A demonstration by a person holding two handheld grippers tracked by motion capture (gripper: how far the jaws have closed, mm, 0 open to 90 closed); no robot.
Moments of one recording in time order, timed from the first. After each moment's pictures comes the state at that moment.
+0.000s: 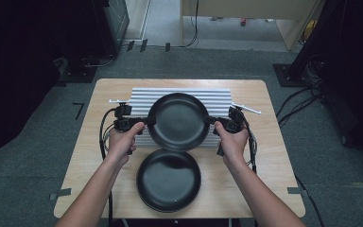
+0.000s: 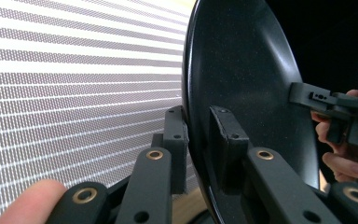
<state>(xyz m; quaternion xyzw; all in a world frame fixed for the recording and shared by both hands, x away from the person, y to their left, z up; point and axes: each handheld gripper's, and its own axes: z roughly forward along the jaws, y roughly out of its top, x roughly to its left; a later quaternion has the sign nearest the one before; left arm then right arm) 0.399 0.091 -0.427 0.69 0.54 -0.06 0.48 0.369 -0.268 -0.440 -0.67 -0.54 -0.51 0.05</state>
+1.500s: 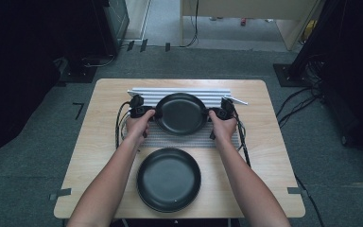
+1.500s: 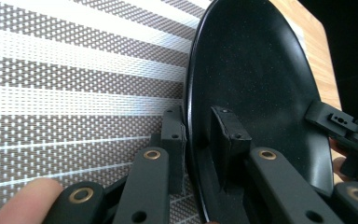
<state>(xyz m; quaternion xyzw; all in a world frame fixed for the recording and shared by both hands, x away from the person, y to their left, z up) 0.493 0.070 -0.501 0.64 0.65 -0.09 0.40 0.463 -0.267 -0.513 -0.73 -0.50 -0.45 0.04</state>
